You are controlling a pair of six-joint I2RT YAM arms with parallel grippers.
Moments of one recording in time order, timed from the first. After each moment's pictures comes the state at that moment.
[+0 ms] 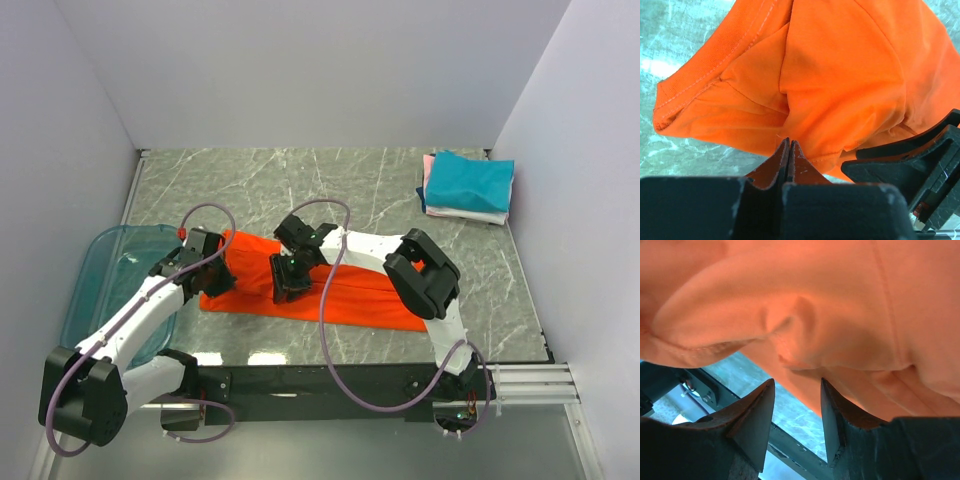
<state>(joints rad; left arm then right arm) -0.30 1.07 0.66 -0.60 -0.06 -0.83 0.89 2.07 1.46 -0.55 -0.37 0.67</state>
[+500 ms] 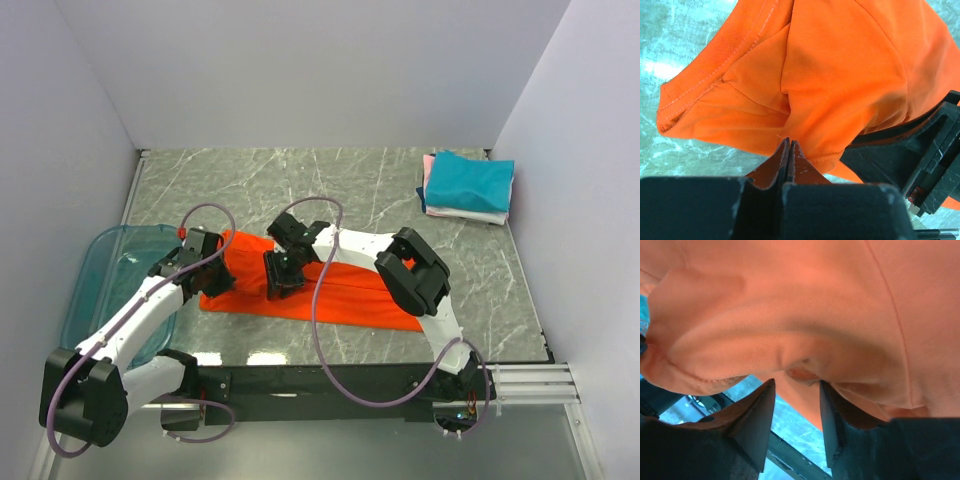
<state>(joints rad) -0.29 1.07 0.66 -0.60 -0.04 -0.80 0.90 2.13 1.55 -0.55 -0.36 0.67</state>
